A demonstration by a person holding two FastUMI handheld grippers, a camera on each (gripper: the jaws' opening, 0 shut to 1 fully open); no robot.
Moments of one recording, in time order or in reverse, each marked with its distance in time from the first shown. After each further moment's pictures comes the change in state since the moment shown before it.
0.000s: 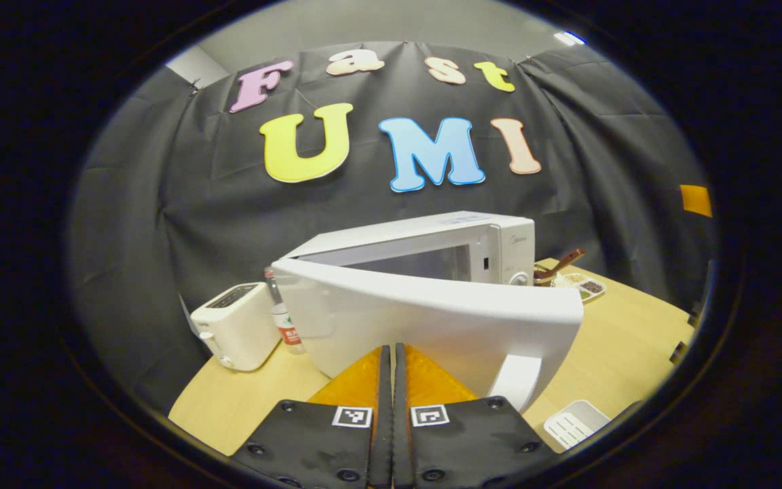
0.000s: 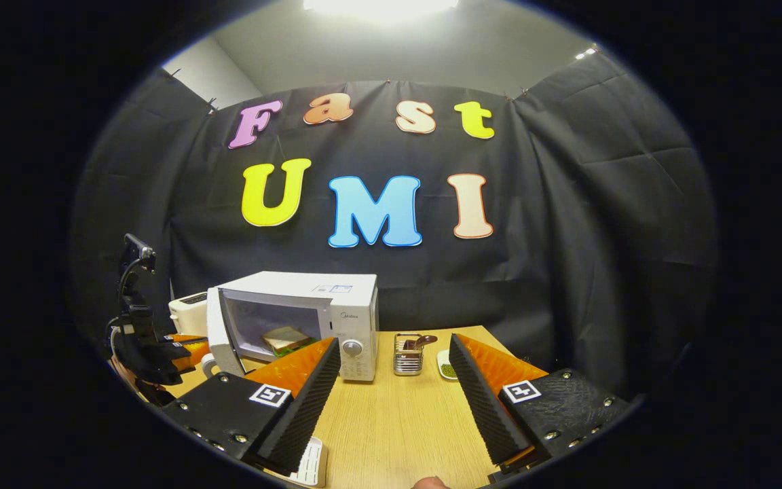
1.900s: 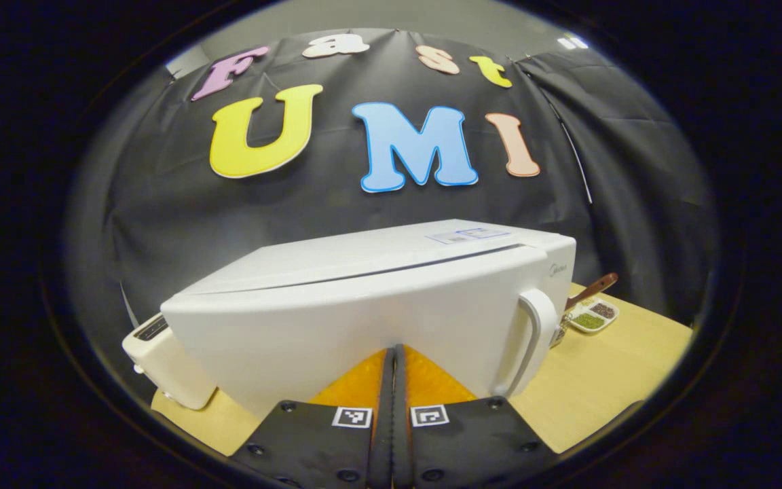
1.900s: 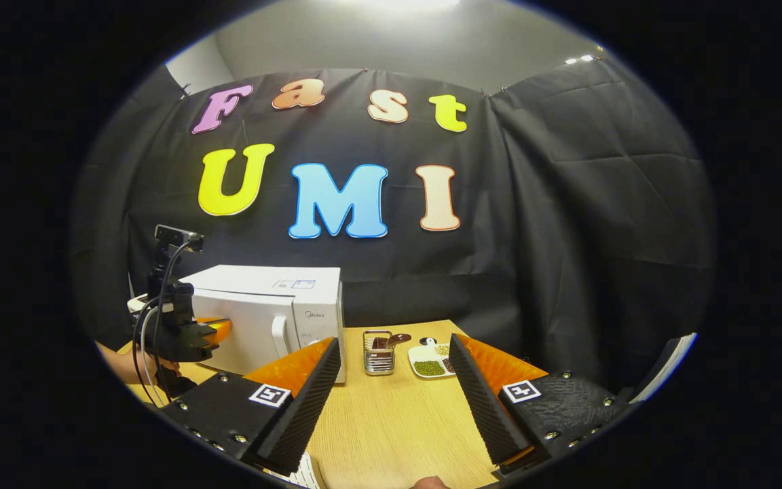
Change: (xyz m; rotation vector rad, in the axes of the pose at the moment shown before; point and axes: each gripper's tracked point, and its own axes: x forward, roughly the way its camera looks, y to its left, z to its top) left arm 0.152 -0.020 0.038 -0.014 -0.023 -0.100; right arm 0.029 -0.002 -0.004 -0.008 0.040 -0.164
